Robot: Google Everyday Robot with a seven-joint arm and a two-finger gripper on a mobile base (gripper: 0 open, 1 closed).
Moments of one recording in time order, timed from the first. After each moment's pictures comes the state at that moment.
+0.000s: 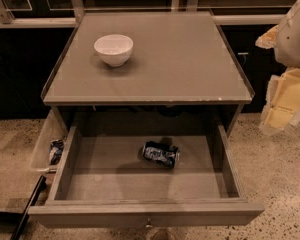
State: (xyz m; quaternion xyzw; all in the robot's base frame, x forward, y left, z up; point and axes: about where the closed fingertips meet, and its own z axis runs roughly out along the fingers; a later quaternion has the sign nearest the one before) arm 0.438 -0.217 0.976 -0.60 0.78 -0.03 0.16
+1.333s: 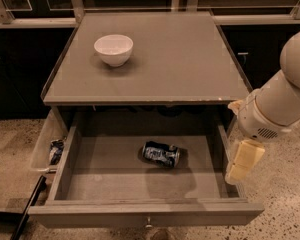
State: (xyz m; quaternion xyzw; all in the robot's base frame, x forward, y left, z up) arm 0.432 -0.201 0.818 -0.59 0.79 0.03 0.15
